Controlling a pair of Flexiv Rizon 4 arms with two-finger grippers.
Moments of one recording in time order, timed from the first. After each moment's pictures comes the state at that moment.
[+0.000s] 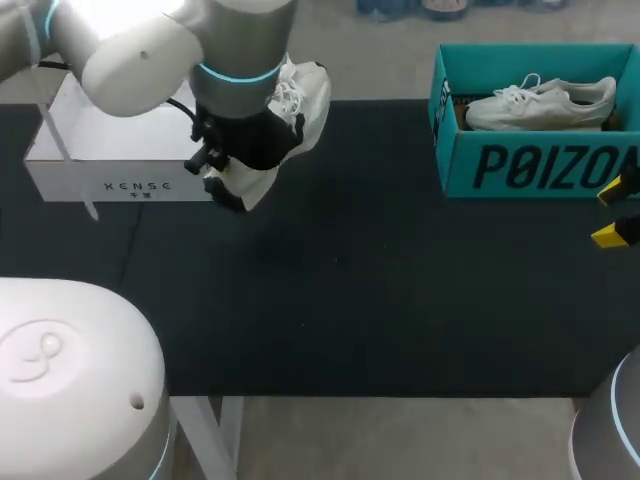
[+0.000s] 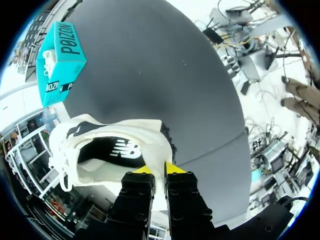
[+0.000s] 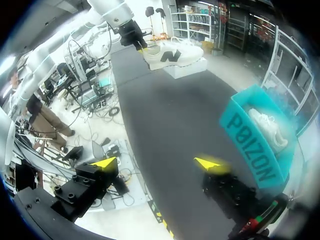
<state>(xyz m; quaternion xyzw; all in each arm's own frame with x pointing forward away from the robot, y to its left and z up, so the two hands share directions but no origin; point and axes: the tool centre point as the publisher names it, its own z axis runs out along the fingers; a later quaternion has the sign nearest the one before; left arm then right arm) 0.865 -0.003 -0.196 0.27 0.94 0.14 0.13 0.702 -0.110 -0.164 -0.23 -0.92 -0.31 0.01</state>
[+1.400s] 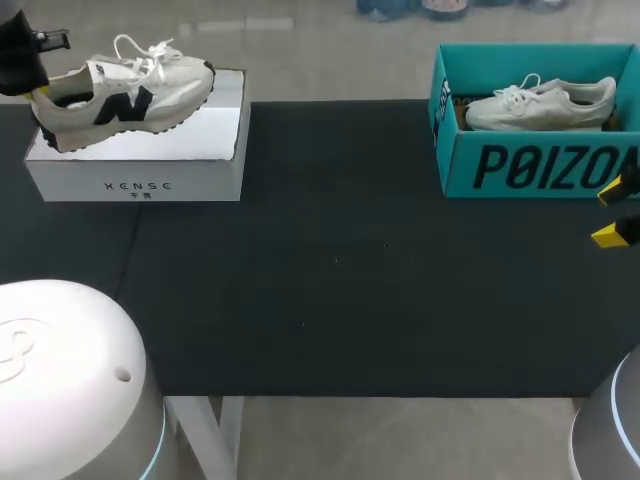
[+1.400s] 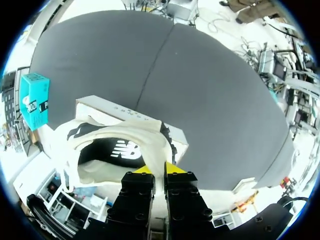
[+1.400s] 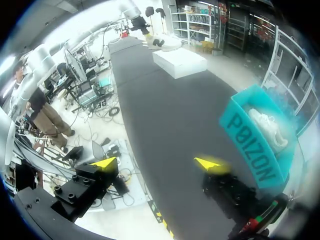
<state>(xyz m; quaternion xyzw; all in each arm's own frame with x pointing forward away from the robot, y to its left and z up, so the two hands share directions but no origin) 1.004 0.280 -0.173 0.55 0.82 0.14 0.11 0.702 -0.110 -0.164 -0.23 -0.92 -0.31 0.01</state>
